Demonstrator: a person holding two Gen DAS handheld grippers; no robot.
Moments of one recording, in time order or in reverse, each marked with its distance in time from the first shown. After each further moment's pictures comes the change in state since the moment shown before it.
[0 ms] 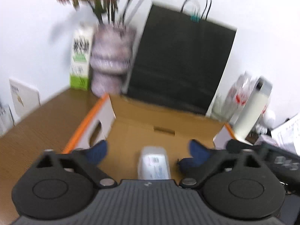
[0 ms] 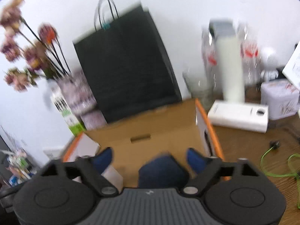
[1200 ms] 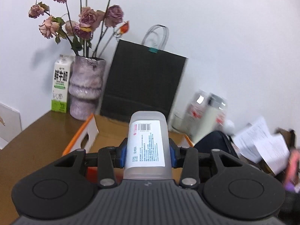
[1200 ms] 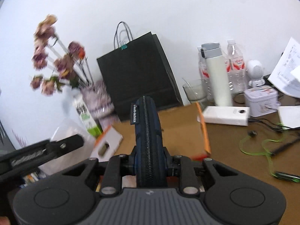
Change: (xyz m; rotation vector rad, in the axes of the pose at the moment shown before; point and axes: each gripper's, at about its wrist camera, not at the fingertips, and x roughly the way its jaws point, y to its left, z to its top) left arm -0.070 -0.019 0.003 0.041 -0.120 -0.180; right arm -0.087 0.009 -0.034 0.009 -0.078 0.033
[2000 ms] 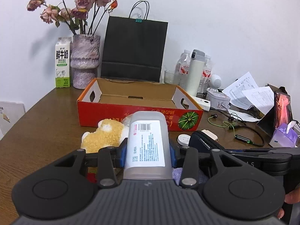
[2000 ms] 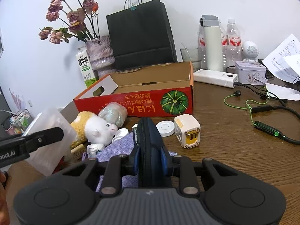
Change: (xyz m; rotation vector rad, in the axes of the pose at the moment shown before) left arm -0.093 0.017 -0.099 0.157 0.135 -0.050; right arm -0.060 -0.012 -0.096 -0.181 0.173 -0.057
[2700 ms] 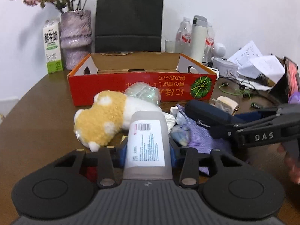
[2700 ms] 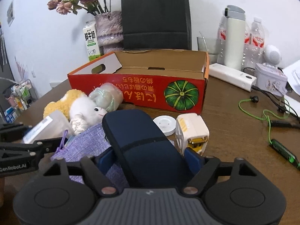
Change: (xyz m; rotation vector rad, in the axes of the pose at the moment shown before) left arm 0.053 0.014 -0.029 0.079 0.135 0.005; right arm 0.054 -0.007 0.005 -0.145 0.094 0.025
